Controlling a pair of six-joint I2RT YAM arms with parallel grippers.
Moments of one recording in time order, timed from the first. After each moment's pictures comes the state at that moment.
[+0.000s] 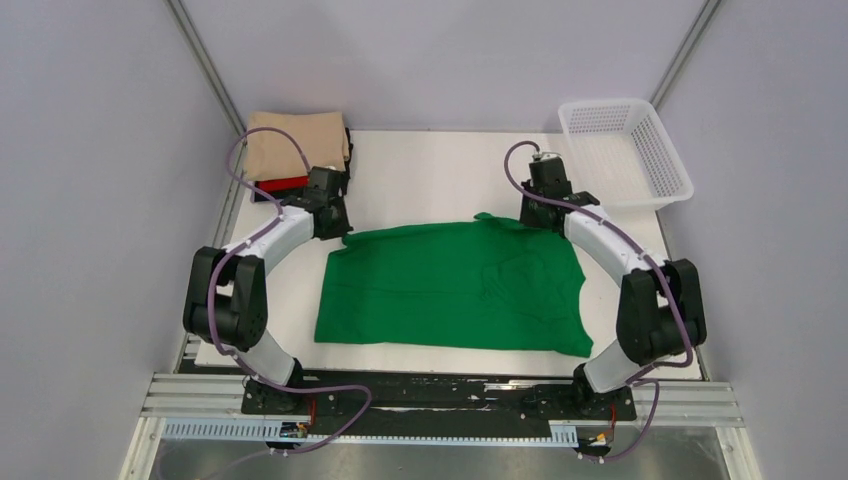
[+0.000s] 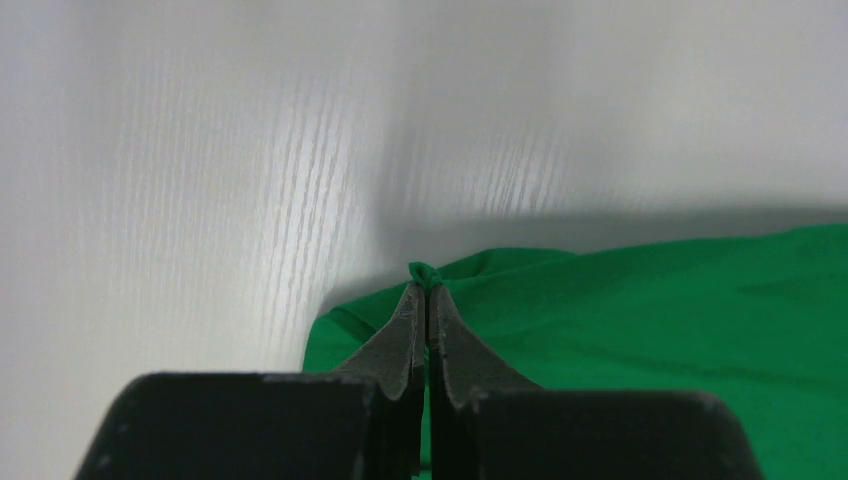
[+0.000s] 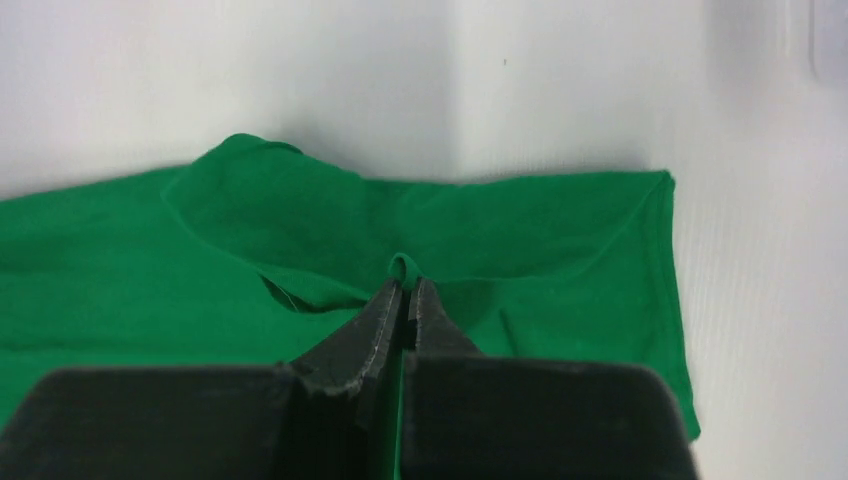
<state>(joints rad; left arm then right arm) -0.23 1.65 1.10 -0.42 -0.14 -0.42 0.26 1.62 1.17 -0.39 0.15 0.30</state>
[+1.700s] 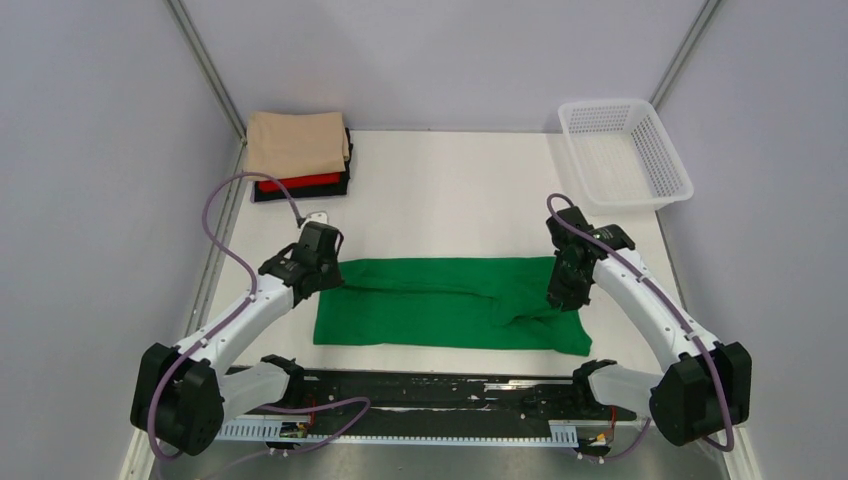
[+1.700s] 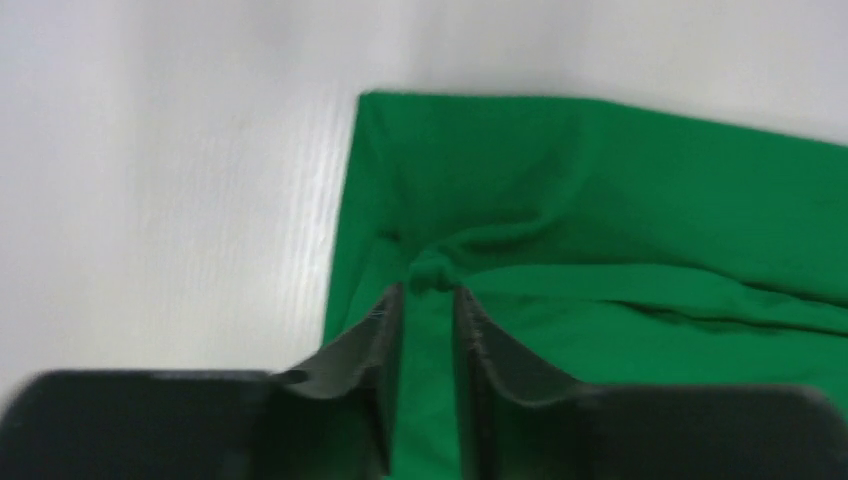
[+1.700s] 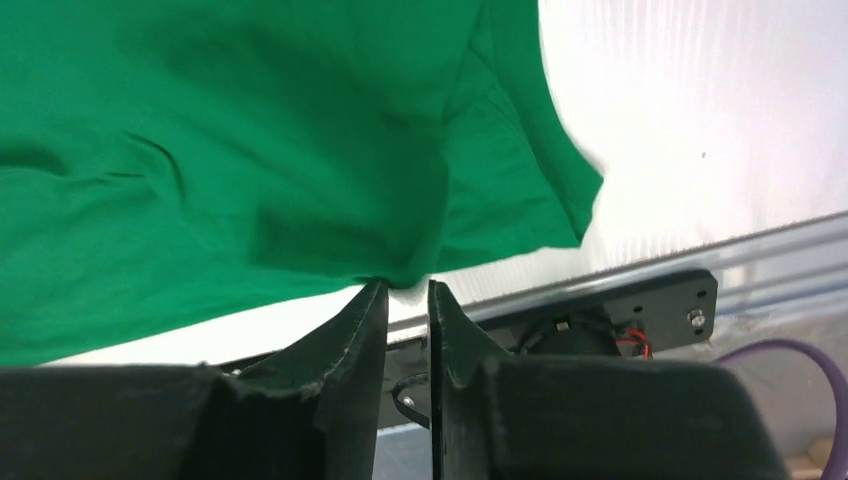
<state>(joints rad) -0.39 1.10 0.67 -0.47 -0.24 -0.46 0.32 1.19 0.99 -1.16 0.16 0.64</state>
